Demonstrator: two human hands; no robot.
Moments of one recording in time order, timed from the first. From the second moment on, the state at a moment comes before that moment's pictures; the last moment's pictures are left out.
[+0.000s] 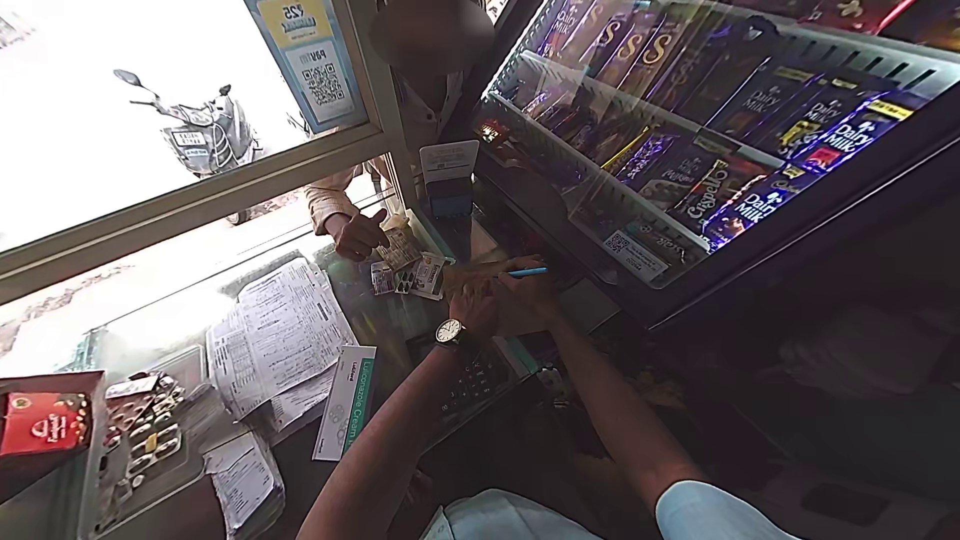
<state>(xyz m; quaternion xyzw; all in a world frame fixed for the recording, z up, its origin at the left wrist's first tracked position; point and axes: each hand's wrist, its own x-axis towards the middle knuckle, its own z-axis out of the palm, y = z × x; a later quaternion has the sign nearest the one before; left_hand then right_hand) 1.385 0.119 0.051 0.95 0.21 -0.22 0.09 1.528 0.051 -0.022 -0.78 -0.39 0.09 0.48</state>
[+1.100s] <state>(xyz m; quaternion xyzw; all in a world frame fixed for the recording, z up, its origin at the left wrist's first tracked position) 1.385 0.119 0.044 0.95 0.21 -0.22 0.09 1.527 0.050 -0.025 -0.77 -0.39 0.07 0.50</state>
